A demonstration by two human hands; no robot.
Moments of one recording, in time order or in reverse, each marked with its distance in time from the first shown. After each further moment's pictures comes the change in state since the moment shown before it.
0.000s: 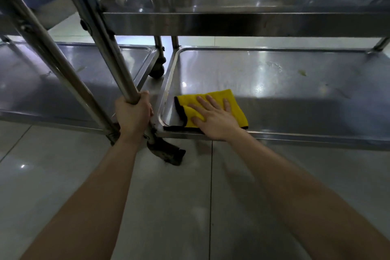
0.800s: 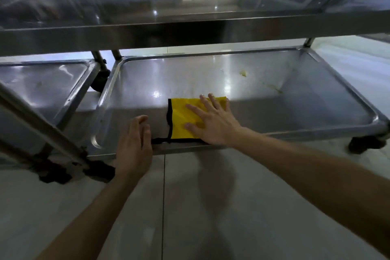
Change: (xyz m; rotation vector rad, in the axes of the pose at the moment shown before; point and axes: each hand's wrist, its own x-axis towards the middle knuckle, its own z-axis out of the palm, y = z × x) left_hand -0.110 -0.018 0.109 0.555 -0.335 0.372; right_hand -0.081 0.136 -0.054 -0.057 0.009 0.119
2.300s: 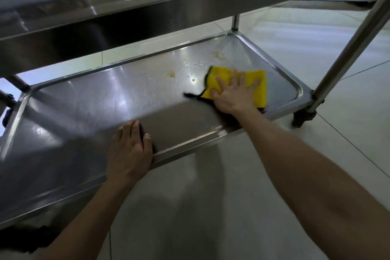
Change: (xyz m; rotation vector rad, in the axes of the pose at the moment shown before) left_hand 0.027 0.117 0.132 0.484 -0.400 0.188; right_hand -0.031 0.250 -0.011 0.003 0.082 0.723
